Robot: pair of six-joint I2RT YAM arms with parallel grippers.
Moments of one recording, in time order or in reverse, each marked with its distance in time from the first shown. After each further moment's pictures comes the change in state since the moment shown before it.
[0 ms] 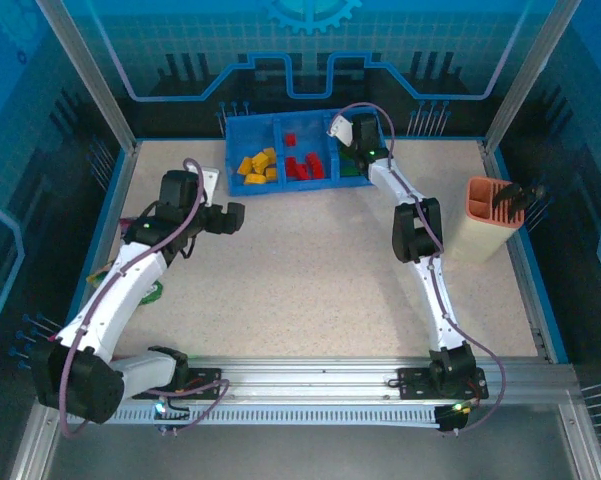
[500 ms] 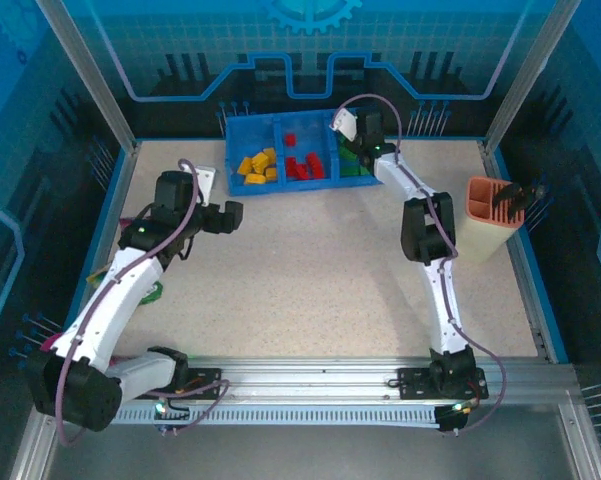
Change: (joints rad) left arm 0.000 -0.047 0.000 0.002 0.001 -0.008; right arm 0.008 -0.259 -0.282 0.040 0.003 0.024
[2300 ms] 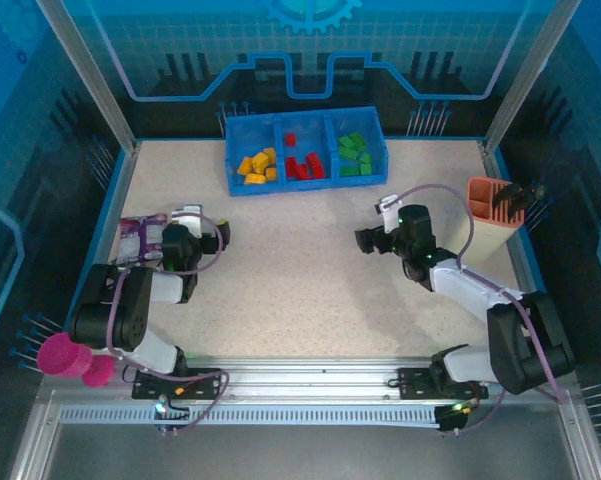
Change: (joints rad) left arm 0.210 0.416 -0.684 1.395 0.027 -0.009; right arm 0.034 -1.177 -1.617 0.353 -0.251 0.732
